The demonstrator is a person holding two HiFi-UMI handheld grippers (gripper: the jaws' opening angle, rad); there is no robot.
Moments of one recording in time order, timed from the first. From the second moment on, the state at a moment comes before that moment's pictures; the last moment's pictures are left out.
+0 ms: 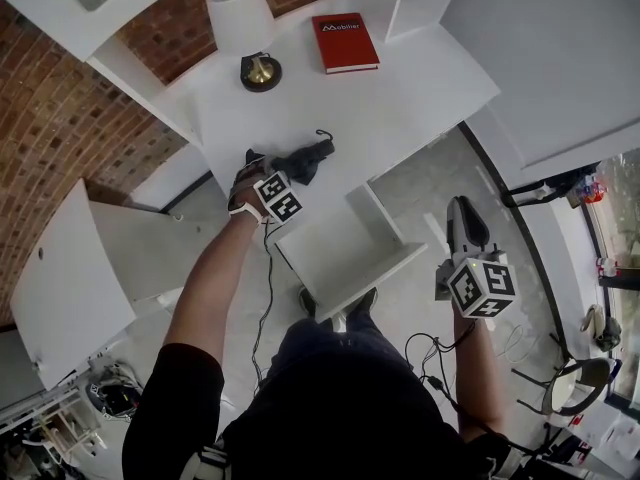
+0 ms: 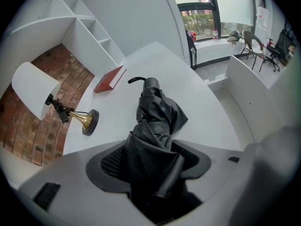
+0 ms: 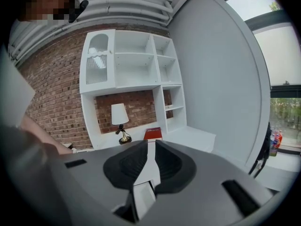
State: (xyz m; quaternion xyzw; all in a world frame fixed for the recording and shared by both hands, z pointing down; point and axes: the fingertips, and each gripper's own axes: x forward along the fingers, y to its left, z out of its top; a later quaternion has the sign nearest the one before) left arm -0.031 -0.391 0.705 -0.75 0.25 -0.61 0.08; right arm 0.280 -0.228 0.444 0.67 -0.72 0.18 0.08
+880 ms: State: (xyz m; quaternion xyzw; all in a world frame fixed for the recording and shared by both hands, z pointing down) left arm -0.021 -0.319 0.447 -0.88 0.43 -0.18 -0.04; right arm 0.249 -0.251 0.386 0.64 -0.76 0.10 0.03
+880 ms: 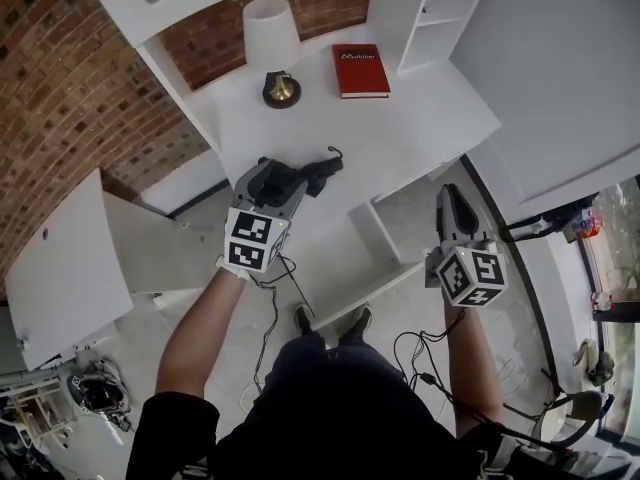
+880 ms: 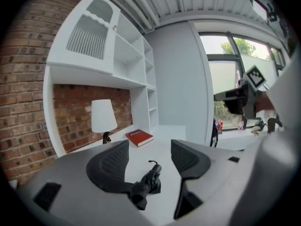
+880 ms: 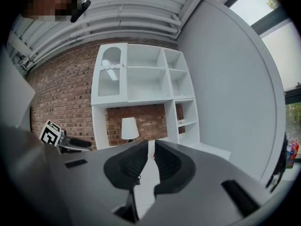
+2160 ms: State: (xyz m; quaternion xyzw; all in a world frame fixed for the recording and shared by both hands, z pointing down) left arm -0.055 -0.228 0.292 -0.84 0.54 -0.02 0.00; right arm 0.197 -0.223 0.282 0.60 -0.80 -0.04 0.02
